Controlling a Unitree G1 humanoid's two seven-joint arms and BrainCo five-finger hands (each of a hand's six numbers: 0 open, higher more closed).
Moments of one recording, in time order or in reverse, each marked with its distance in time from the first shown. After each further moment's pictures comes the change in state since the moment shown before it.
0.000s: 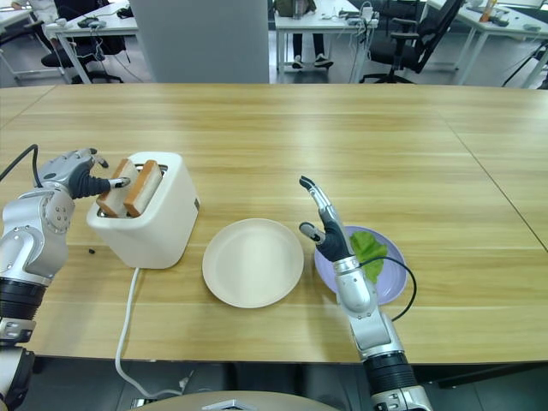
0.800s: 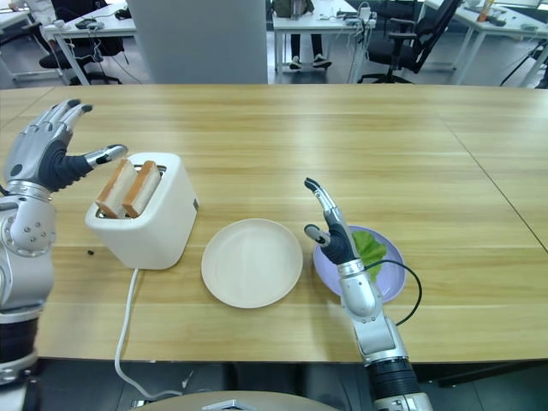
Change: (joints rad) left arm 0.195 -0.053 0.256 -0.403 -0.040 -0.025 0.098; right arm 0.033 0.001 -0.025 -0.031 0.003 0.003 0.013
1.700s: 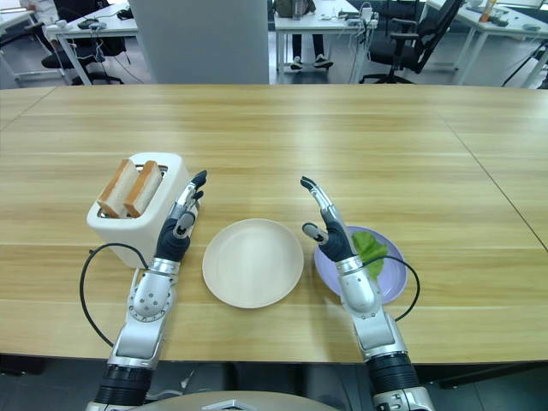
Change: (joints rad) left arm 0.240 -0.670 -0.228 0.140 -0.574 -0.638 0.229; right arm -0.027 -0.009 0.003 0.026 0.016 -0.018 0.033
